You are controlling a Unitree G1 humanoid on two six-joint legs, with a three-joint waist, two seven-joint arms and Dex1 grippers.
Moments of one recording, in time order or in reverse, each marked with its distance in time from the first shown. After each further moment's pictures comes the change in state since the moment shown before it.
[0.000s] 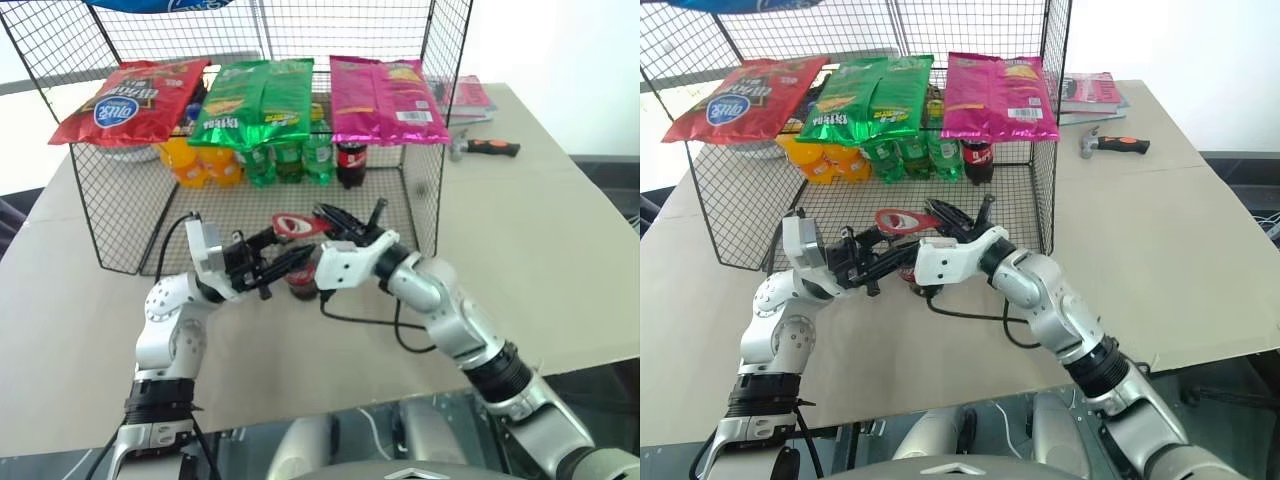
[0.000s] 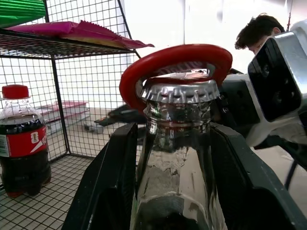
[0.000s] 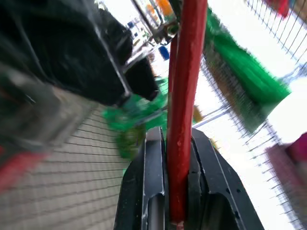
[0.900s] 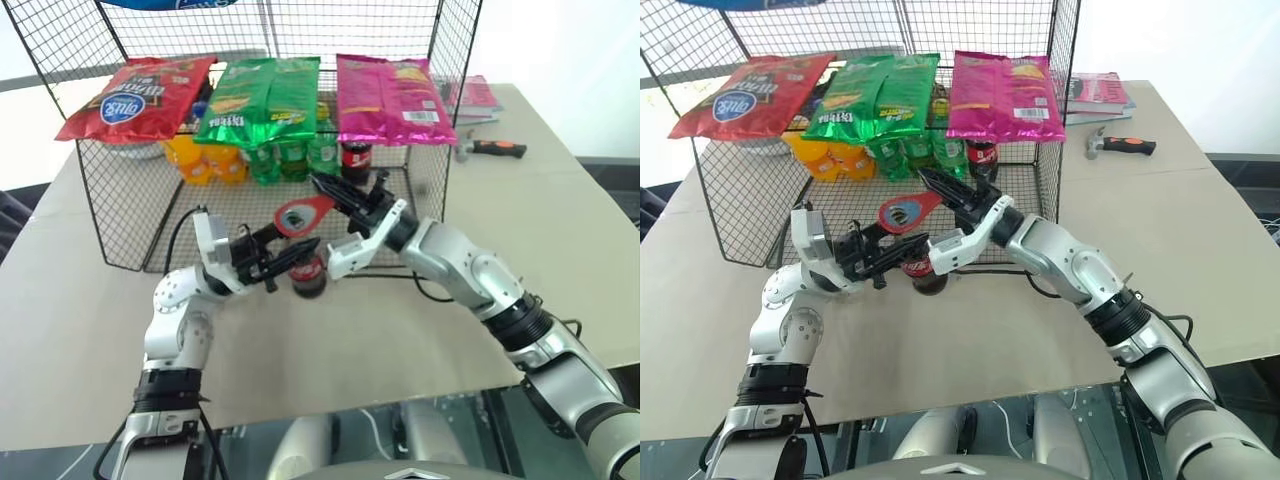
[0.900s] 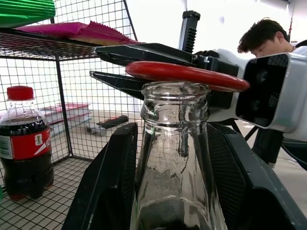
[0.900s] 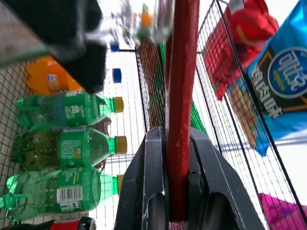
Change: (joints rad) left arm -0.052 -0.016 -0.015 0.049 0.004 -0.005 -0.001; right arm -0.185 -0.121 -0.036 0.177 -0.149 -0.241 -0.279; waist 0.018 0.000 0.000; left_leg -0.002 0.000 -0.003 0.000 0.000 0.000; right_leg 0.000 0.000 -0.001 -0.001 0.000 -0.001
